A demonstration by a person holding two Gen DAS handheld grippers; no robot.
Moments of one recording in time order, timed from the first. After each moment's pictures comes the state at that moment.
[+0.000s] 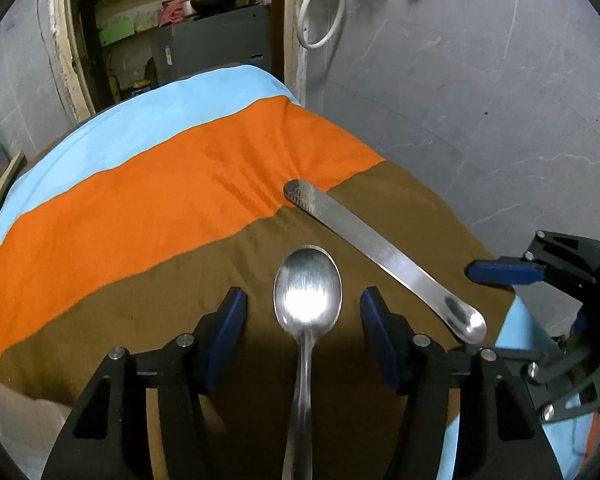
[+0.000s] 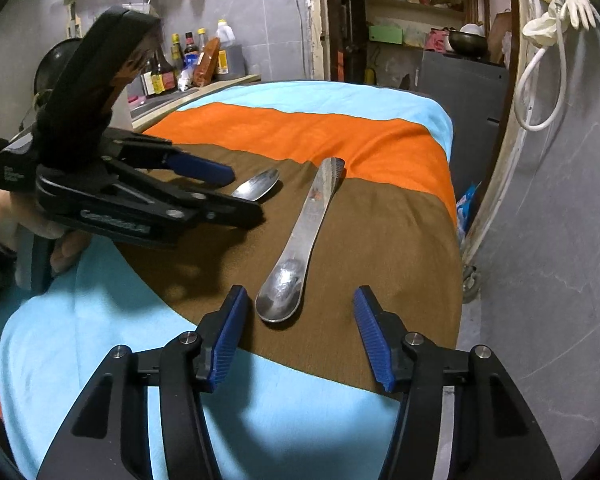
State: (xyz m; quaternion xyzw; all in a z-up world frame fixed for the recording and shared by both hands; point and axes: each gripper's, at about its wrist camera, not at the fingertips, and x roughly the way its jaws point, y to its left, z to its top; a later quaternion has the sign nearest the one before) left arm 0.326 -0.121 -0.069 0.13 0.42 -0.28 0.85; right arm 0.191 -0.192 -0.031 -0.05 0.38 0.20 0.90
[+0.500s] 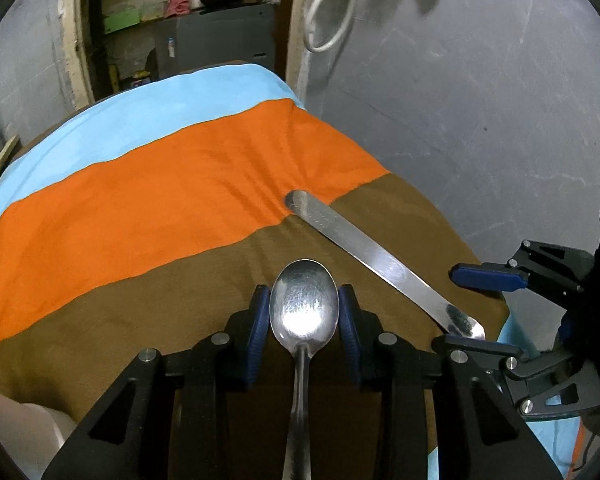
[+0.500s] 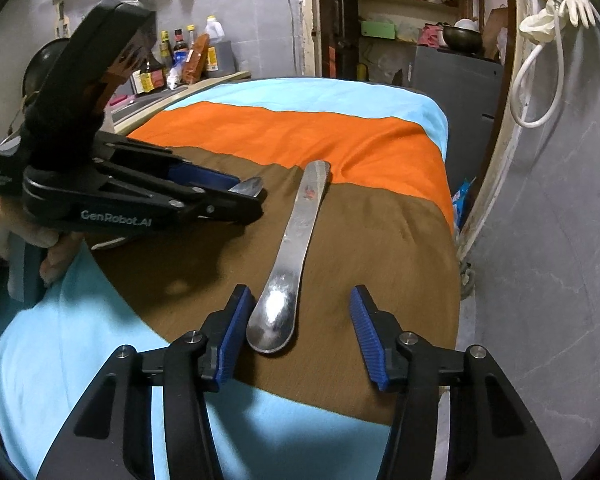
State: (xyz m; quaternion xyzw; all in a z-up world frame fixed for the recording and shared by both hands) left arm 0.337 -0.108 -0.063 0.08 0.43 -0.29 0.85; right arm 0.211 -0.188 -0.029 -0.06 0.39 0.18 0.90
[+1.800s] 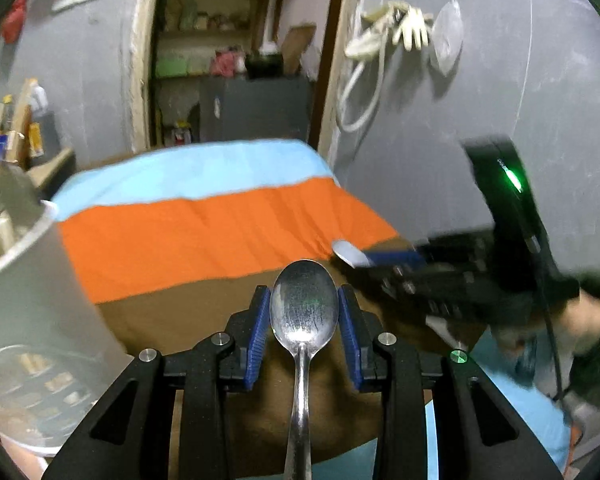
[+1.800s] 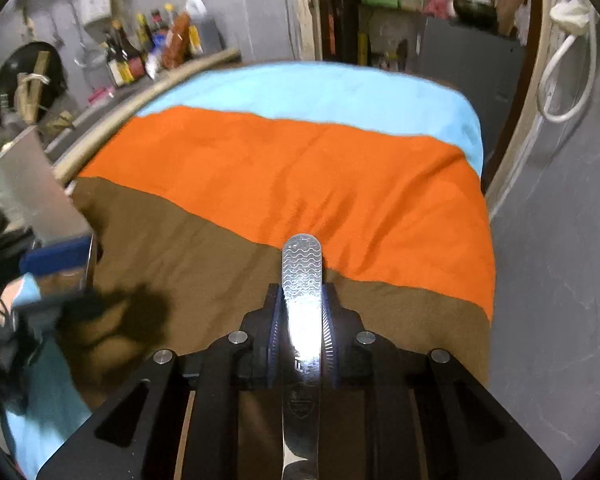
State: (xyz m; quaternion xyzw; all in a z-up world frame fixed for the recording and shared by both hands) left arm 0.268 -0.046 -0.016 0.01 0.30 -0.25 0.92; right arm 0.288 -0.146 -0.009 -0.05 0.42 0.19 0.88
